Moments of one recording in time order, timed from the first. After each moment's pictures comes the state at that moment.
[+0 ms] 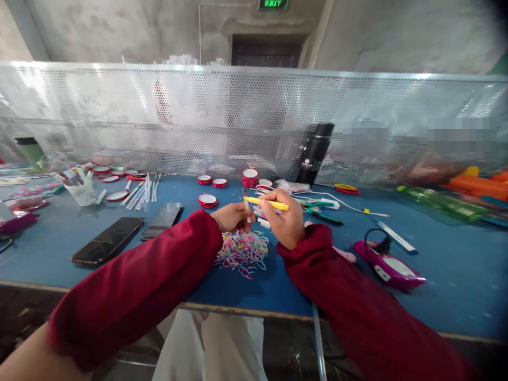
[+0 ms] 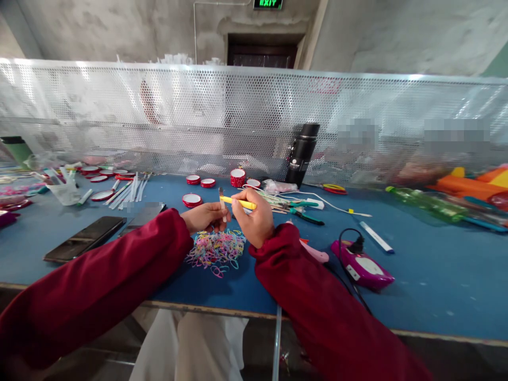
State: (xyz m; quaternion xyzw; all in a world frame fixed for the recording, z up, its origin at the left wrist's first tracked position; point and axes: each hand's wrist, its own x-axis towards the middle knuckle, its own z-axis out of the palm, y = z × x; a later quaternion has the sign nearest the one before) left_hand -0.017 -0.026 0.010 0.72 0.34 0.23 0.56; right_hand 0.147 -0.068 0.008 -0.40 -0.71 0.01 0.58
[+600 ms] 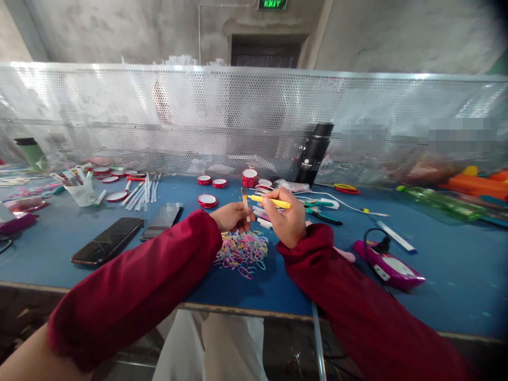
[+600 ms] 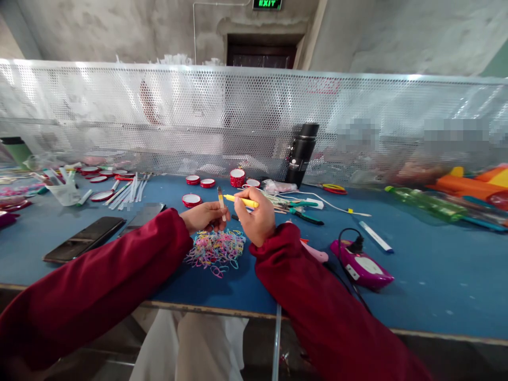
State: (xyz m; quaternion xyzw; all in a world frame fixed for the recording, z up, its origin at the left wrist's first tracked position) left_hand -0.018 -0.029 0.014 0.72 0.35 0.23 0.56; right_hand 0.149 -0.066 0.010 -0.40 -0.70 -0.02 0.59
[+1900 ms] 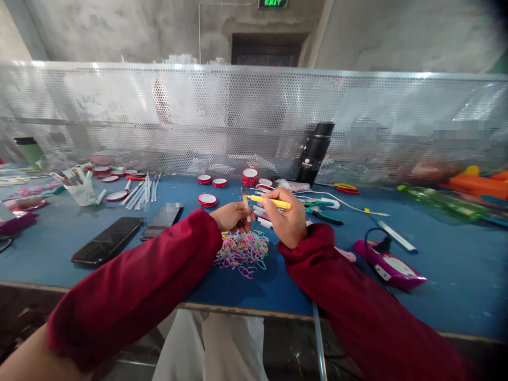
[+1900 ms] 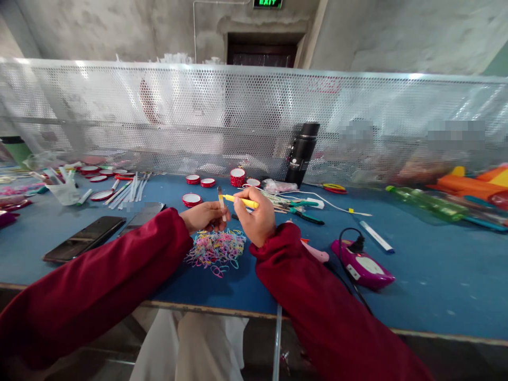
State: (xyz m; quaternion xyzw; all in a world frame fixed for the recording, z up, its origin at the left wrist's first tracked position) left_hand -0.017 -0.028 0.015 0.72 0.36 0.22 0.56; right_hand 0.149 -0.066 0.010 -0.39 -0.71 -0.03 0.59
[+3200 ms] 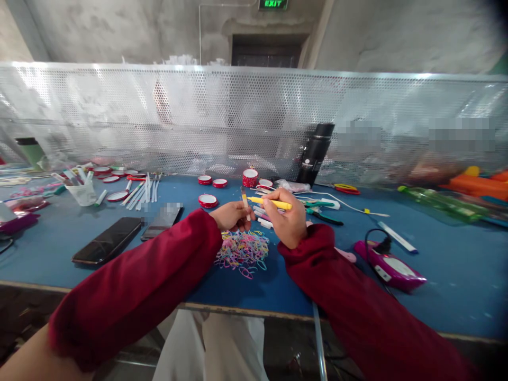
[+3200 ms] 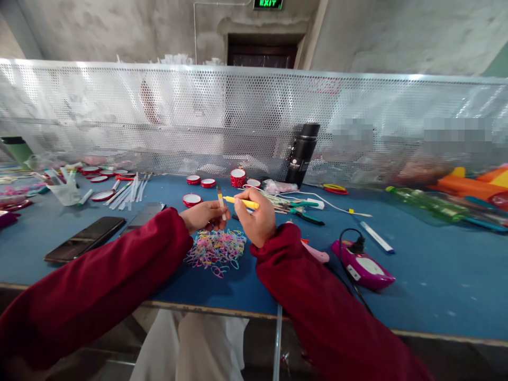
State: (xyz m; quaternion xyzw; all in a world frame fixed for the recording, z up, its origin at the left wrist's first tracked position) left_hand -0.018 -0.028 0.015 0.71 0.36 0.24 0.56; right_hand 0.150 -0.066 0.009 -0.39 -0.71 -0.01 0.59
